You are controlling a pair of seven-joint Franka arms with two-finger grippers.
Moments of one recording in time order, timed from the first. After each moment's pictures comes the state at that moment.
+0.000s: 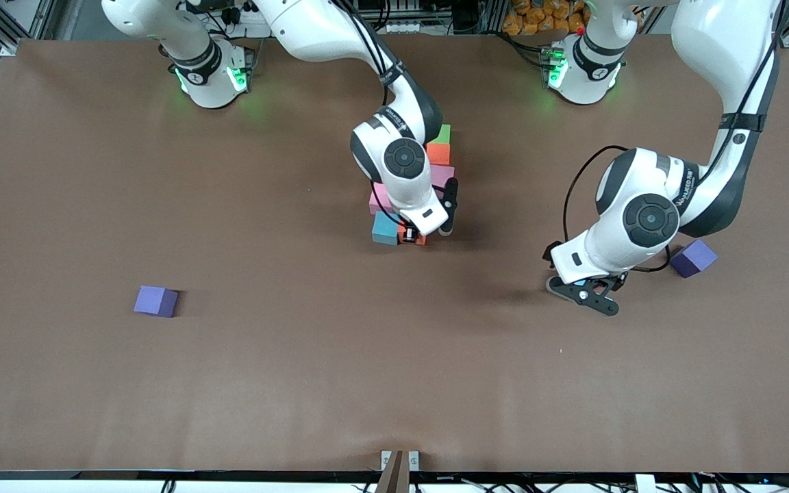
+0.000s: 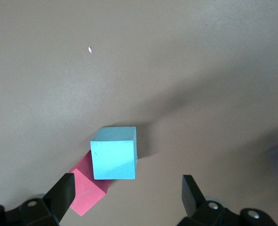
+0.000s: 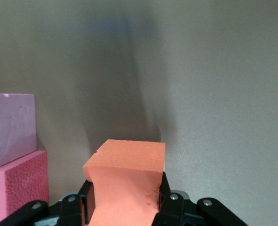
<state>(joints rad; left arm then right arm) -0.03 0.43 -0.30 -1.76 0.19 2.09 0.08 1.17 0.85 -0.41 -1.41 0.48 2.18 -0.80</state>
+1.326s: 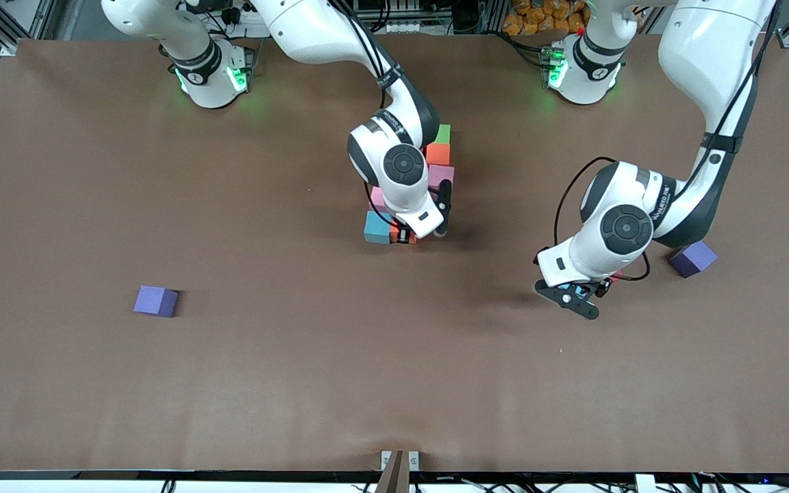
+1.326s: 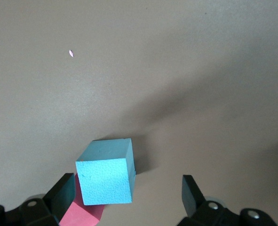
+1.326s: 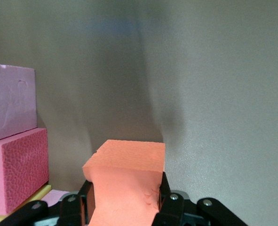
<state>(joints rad) -0.04 0.49 -0.30 -1.79 0.25 2.18 0.09 1.17 0.85 -0.42 -1.41 0.47 2.12 -0.83</state>
